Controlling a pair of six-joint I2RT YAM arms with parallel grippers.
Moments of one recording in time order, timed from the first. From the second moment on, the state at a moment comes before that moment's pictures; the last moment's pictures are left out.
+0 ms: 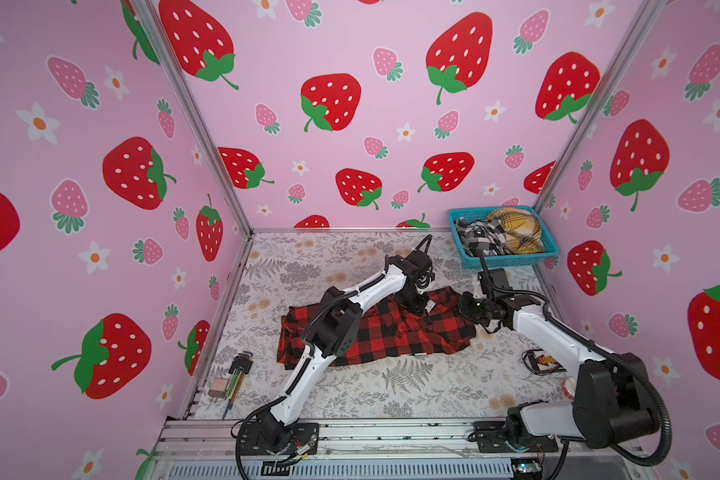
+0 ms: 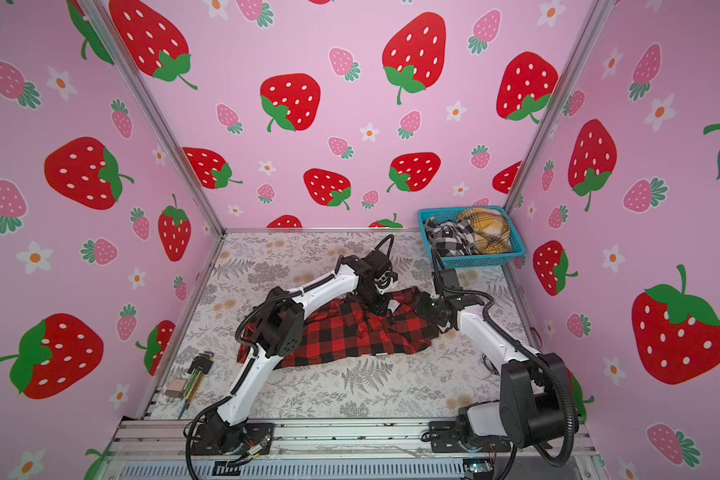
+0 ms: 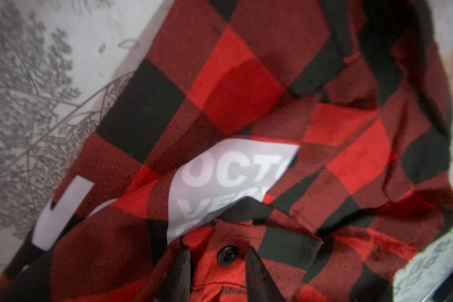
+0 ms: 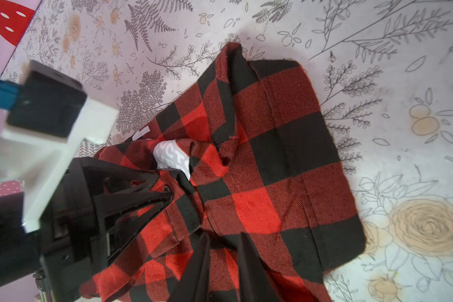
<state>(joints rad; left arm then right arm) -0.74 2.45 2.16 -1.05 0.26 -0.04 0.33 1.36 0.85 -0.47 -0.22 0.63</state>
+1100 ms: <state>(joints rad) -0.71 2.06 1.70 -0.75 0.27 -0.18 0.30 1.34 0.84 -0.45 -0.24 0.63</state>
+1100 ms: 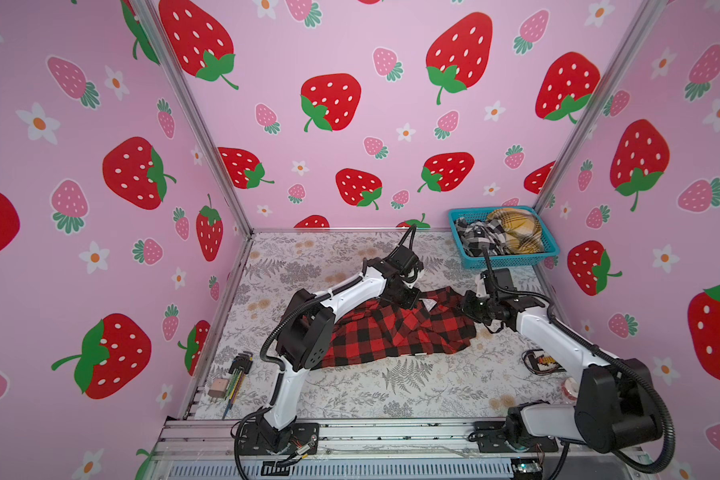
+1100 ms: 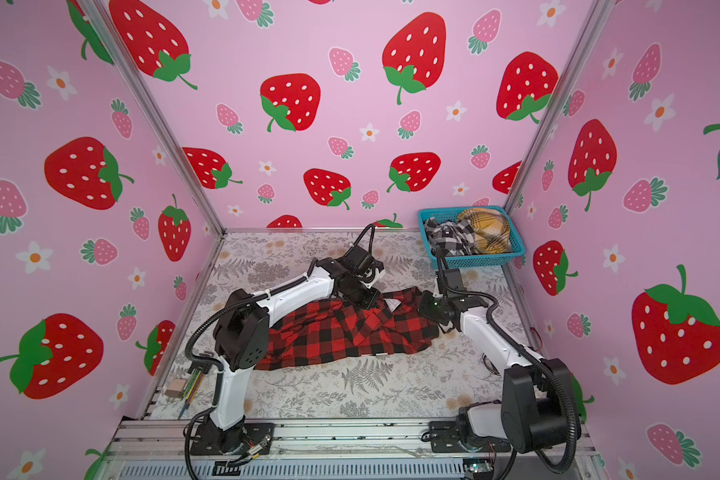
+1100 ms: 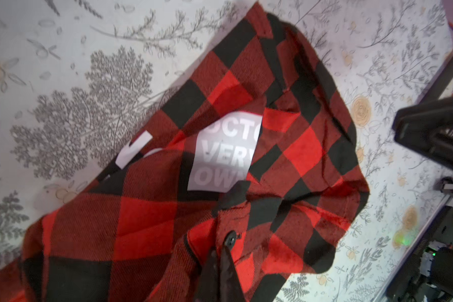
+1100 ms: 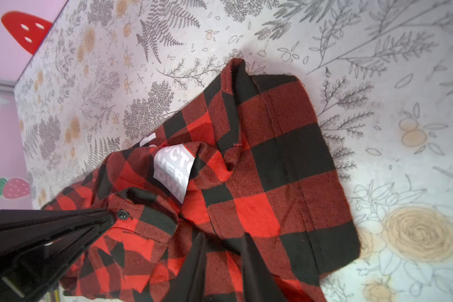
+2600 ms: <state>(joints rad) -0.35 1.40 1.01 -0.69 -0.46 -1.15 0.28 1.82 1.08 -0.42 -0.25 0.54</state>
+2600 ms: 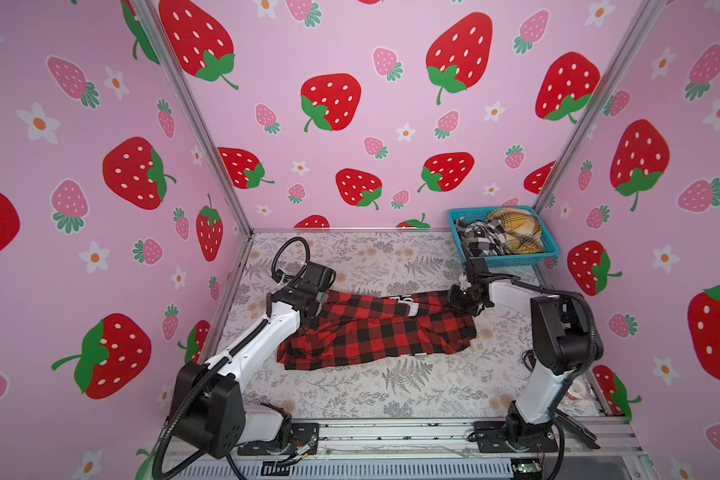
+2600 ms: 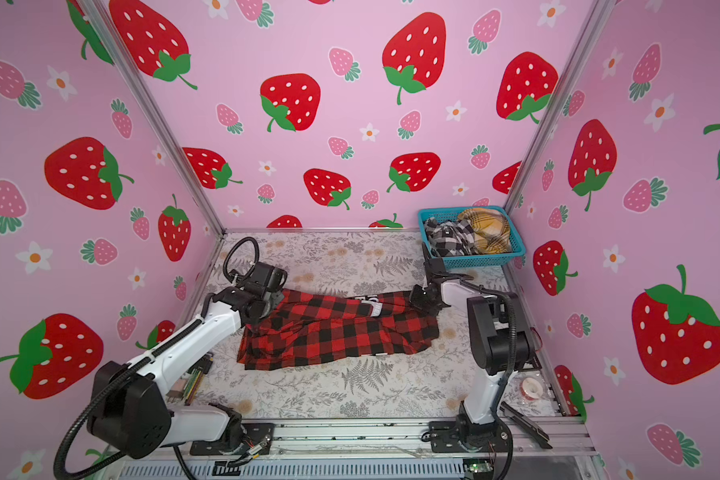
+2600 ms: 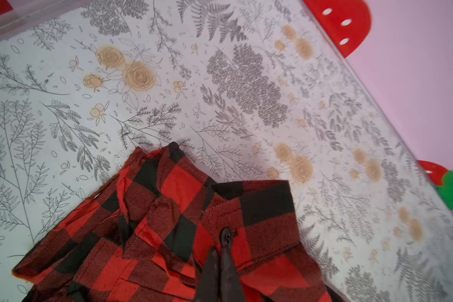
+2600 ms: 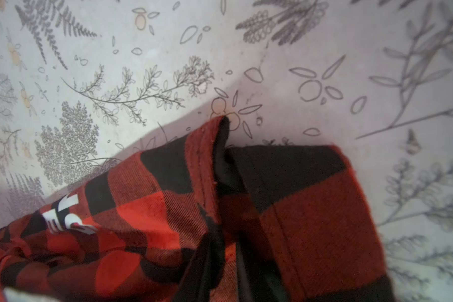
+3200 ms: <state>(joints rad) -0.27 1.47 1.01 -0.67 -0.39 -1.16 0.52 1.71 1.25 -0.52 -0.06 0.33</state>
